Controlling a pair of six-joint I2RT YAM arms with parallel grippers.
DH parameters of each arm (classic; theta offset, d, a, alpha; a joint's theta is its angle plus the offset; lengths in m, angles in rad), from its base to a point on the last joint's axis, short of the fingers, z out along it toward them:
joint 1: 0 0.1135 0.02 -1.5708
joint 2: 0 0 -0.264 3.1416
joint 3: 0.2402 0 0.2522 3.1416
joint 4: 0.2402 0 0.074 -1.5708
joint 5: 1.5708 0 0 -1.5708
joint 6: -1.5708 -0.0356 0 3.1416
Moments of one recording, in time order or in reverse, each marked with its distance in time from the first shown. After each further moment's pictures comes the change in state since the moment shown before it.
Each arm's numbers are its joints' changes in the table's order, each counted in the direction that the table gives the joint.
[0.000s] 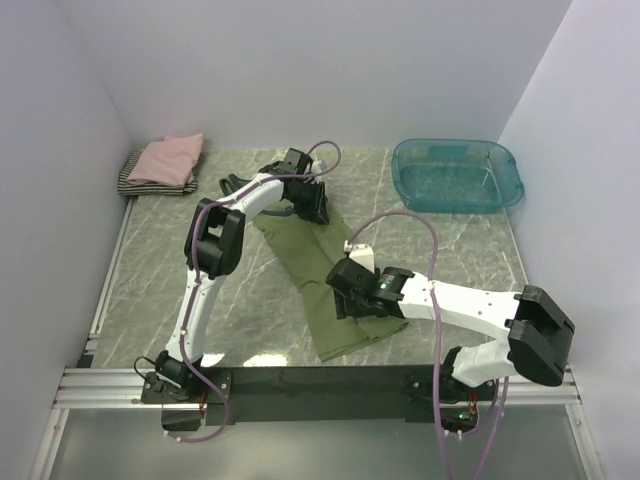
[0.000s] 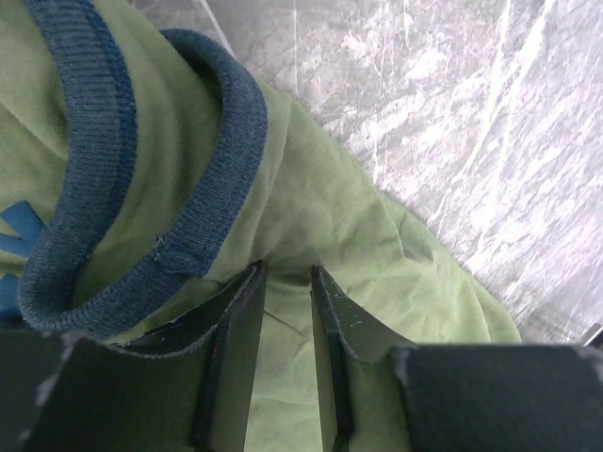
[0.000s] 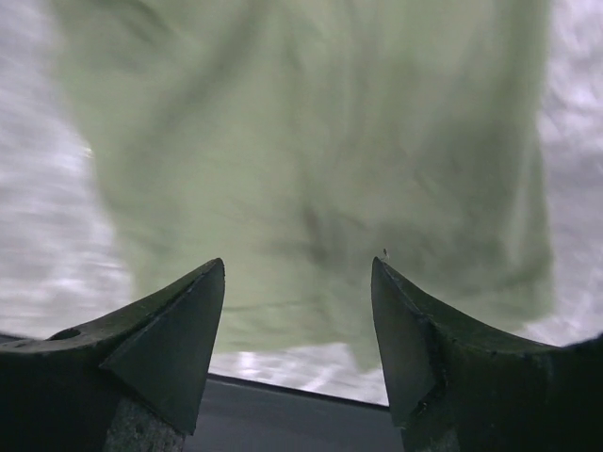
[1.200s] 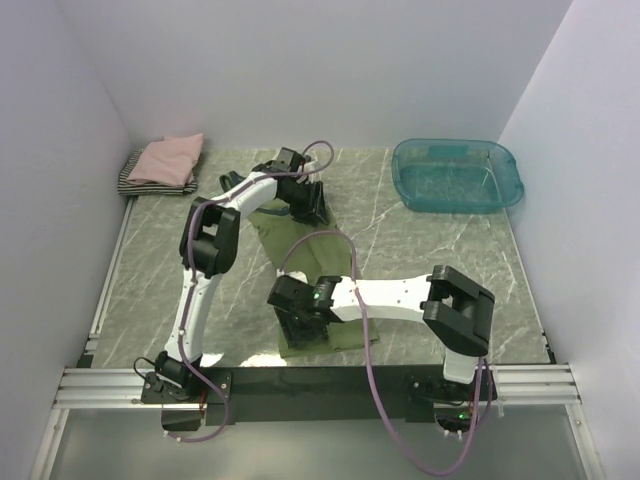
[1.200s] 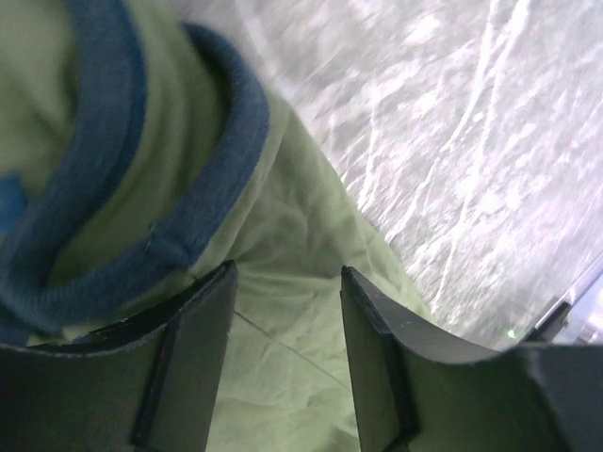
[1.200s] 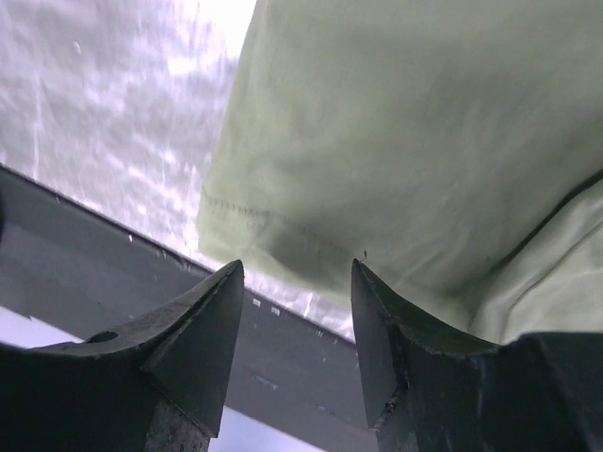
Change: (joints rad) left arm 0.039 -0.005 -0.004 0.037 0.093 0.006; right arm 0.180 0.432 0.284 -0.065 -0.324 -0.006
